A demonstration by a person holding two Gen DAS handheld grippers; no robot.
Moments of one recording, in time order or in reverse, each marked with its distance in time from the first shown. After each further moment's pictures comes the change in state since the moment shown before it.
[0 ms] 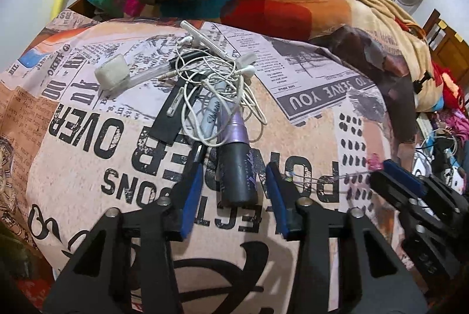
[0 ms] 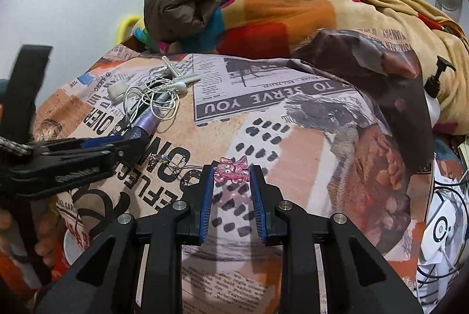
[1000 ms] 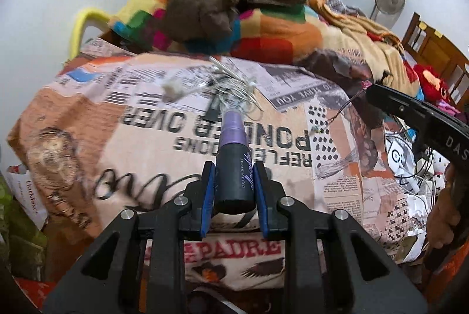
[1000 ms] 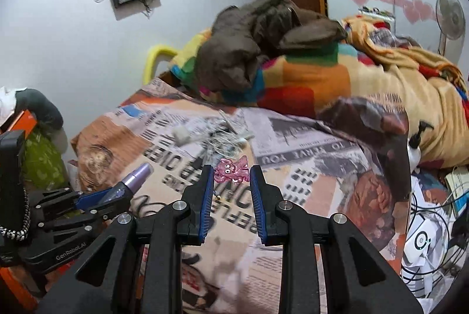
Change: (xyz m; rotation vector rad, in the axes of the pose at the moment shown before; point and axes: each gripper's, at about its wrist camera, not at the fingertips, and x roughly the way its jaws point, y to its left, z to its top) left arm -0.153 0.024 -0.061 0.041 -0.157 0.018; right arm -0.105 0.079 0.031 -0.065 -0.159 0.063
